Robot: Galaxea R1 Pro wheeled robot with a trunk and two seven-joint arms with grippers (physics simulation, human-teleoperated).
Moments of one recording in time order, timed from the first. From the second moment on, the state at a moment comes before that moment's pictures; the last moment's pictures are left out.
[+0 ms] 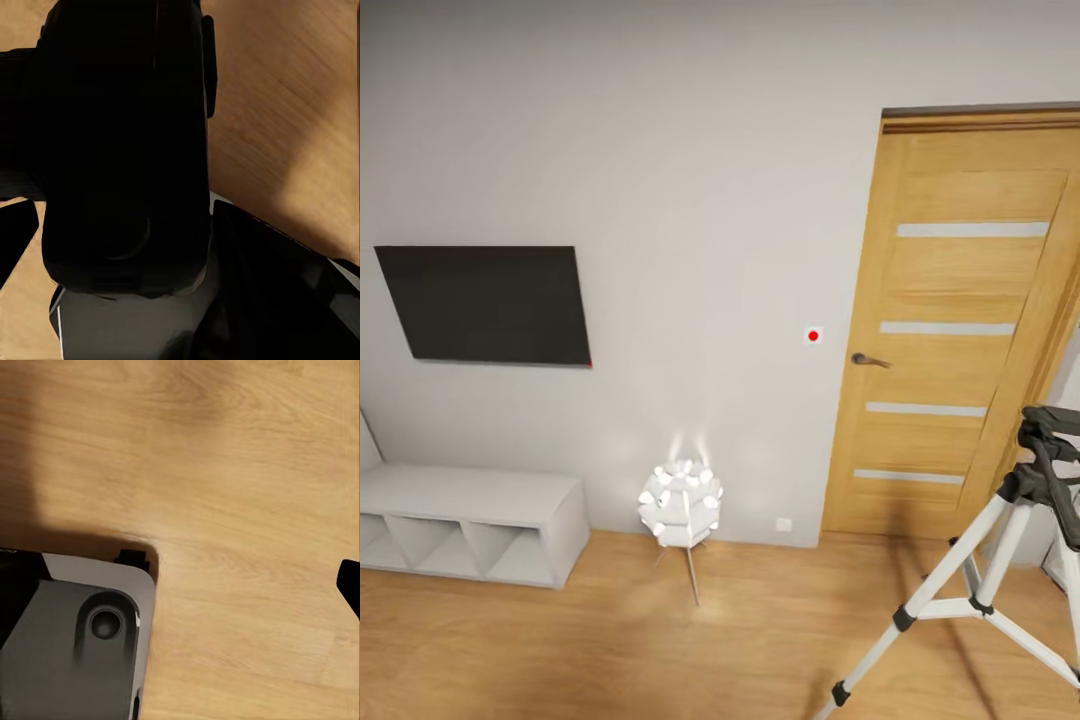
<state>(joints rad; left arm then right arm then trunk) -0.24 0.02 -0.64 0.00 1.17 0.00 0.08 -0.30 -0.12 -0.02 0.03 0.17 -0.04 0.08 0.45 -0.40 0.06</state>
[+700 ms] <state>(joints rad) -0.24 0.02 -0.64 0.00 1.17 0.00 0.08 -0.30 -0.12 -0.02 0.03 0.17 -0.04 0.08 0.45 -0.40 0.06</state>
